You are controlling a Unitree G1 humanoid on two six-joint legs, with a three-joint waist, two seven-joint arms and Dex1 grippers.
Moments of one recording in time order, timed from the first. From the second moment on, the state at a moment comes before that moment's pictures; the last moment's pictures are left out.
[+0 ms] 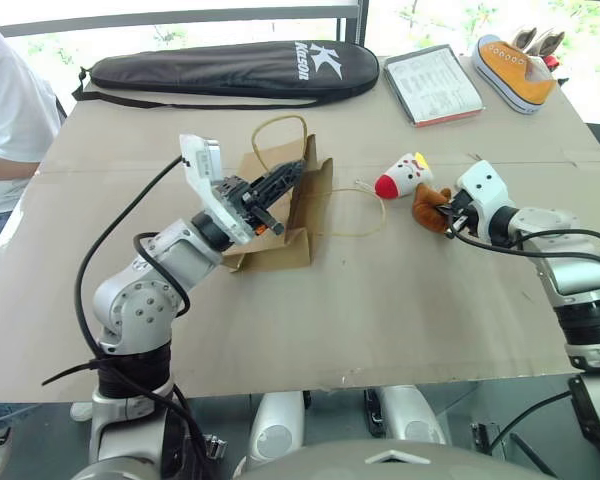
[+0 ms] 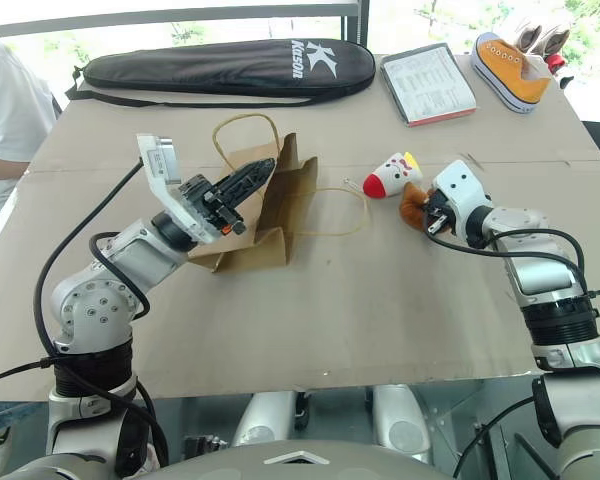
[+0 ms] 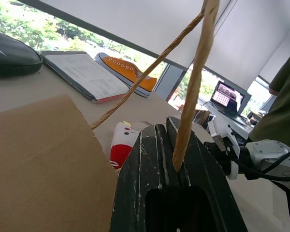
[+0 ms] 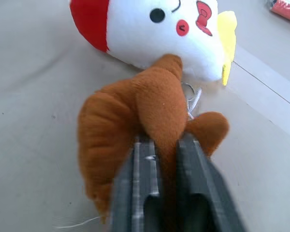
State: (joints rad) left arm -0.34 0.43 0.19 -0.37 -1.03 0.71 -0.40; right arm -0.49 -0.63 0.09 0.03 0.14 0.57 0.68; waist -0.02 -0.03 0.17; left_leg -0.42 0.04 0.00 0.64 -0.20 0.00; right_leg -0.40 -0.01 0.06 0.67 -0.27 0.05
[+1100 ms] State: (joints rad) left arm -0.31 0.45 0.19 -0.29 -1.08 0.75 -0.57; right arm -0.55 -0.58 -0.07 -0.33 0.49 0.66 0.72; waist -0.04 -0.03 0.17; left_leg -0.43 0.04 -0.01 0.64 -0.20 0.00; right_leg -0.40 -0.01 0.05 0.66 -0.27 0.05
